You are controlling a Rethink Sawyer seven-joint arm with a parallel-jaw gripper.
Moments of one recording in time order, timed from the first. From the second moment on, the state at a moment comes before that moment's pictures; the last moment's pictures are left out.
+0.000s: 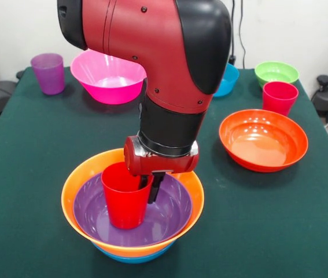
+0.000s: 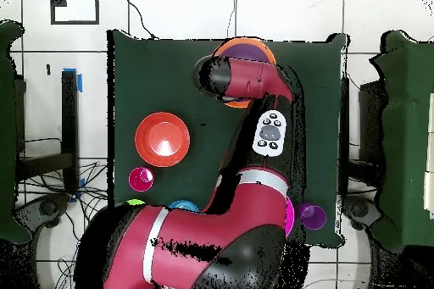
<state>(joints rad) -0.11 -0.23 -0.21 1.01 0.02 0.66 1.30</state>
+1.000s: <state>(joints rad) -0.11 -0.23 -0.21 1.01 0.02 0.66 1.30</state>
